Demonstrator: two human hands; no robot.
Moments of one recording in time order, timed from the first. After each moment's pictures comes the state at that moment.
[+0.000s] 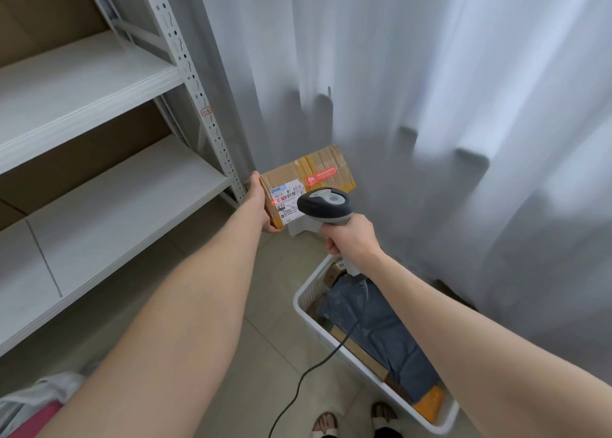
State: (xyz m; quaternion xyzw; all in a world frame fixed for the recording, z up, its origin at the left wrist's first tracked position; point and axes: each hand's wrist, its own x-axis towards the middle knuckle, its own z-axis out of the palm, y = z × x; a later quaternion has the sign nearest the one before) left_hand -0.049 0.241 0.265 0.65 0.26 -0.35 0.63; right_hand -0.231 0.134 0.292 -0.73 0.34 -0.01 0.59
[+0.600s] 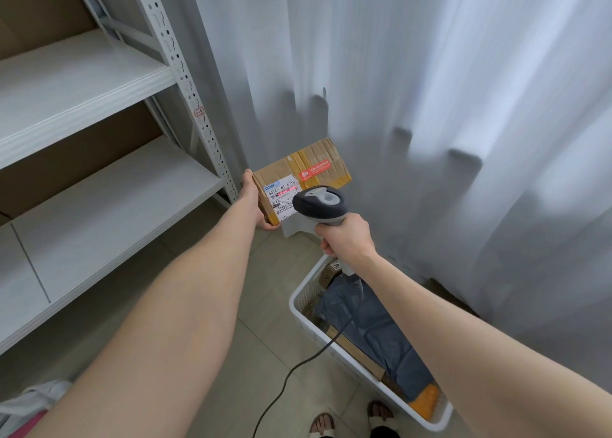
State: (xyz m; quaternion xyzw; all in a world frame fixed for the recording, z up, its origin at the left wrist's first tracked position) left_hand -0.034 0.246 0.262 0.63 0.25 -0.37 0.64; right_hand -0.229 0.143 0.295 -0.76 0.36 -0.03 0.54
